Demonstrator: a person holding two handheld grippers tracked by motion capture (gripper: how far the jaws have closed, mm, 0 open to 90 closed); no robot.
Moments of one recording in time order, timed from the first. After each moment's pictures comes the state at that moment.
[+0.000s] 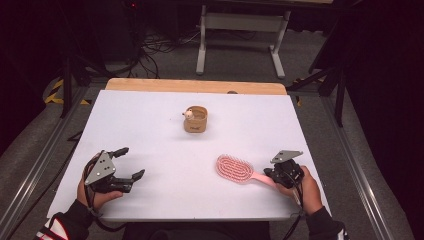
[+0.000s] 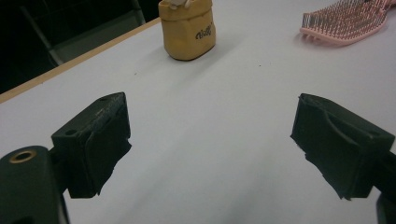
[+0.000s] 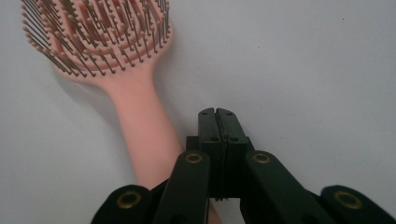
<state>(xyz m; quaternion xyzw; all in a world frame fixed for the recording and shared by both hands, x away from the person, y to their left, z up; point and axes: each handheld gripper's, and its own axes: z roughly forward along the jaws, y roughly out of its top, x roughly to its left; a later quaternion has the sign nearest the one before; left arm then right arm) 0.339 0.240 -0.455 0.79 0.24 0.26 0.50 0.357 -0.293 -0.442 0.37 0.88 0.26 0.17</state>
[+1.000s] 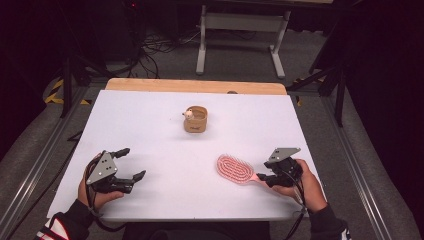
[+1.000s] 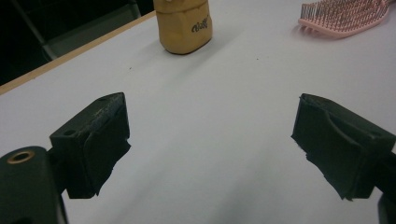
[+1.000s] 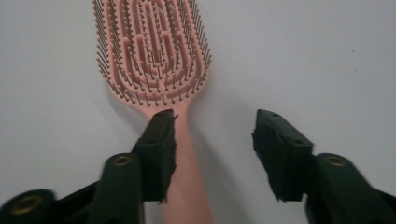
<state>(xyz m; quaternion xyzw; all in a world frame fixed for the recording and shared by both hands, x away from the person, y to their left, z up) 0.341 0.238 -0.458 0.80 0.24 0.25 0.50 0.356 -0.277 -0.417 0.31 0.90 0.26 0.16</state>
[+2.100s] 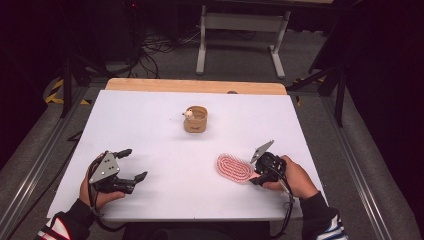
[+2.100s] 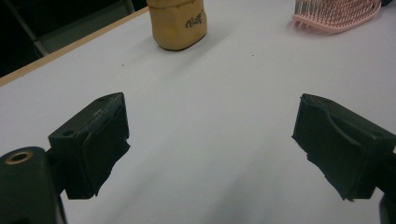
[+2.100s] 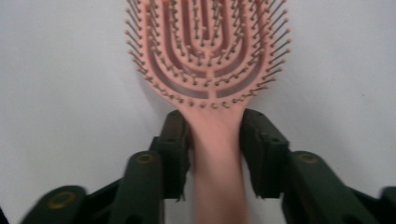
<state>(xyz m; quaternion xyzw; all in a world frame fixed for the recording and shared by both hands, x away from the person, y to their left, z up) 0.343 0.235 -0.460 0.80 0.23 0.24 0.49 0.382 -0.246 -0.429 0.25 0.95 0.16 0.06</state>
